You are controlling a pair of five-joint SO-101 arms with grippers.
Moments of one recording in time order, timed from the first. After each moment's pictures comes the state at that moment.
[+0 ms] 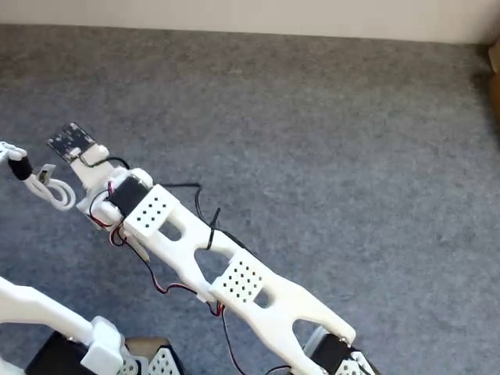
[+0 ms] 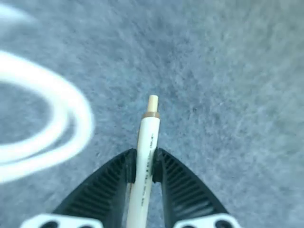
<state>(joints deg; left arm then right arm) -65.3 -23.0 -19.9 94.5 10.2 -59.8 71.5 -88.4 75.8 -2.7</state>
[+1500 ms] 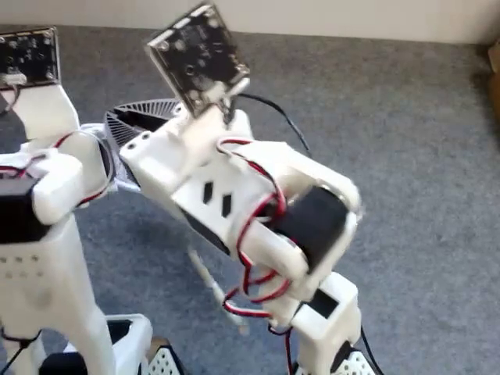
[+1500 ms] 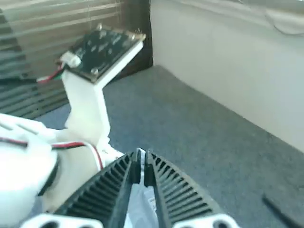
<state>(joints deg) -11.8 -30.4 -13.7 100.4 11.3 -54.4 15.6 -94.7 100.3 -1.5</state>
